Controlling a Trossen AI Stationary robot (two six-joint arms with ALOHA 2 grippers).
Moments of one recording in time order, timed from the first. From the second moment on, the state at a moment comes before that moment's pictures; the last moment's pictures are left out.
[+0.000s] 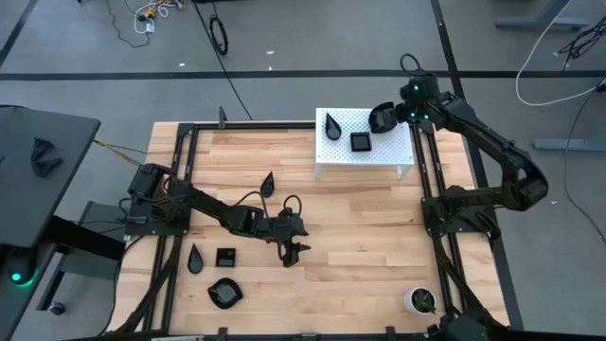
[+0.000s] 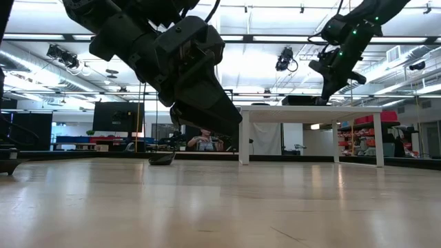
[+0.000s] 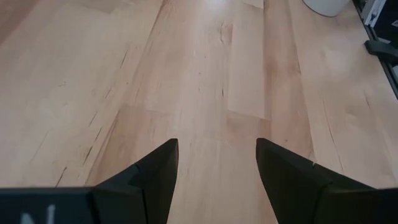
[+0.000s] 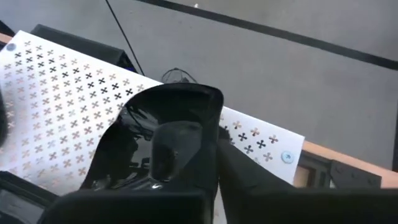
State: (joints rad) left arm -0.25 1.81 0.89 0.29 -0.15 -0.43; right arm -1.03 1.21 1.03 -0.65 0.03 0.14
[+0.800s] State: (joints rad) left arm -0.24 1.78 0.90 0.19 -0.19 -0.53; right arm -0.38 0.95 0.88 -0.26 0.03 0.27
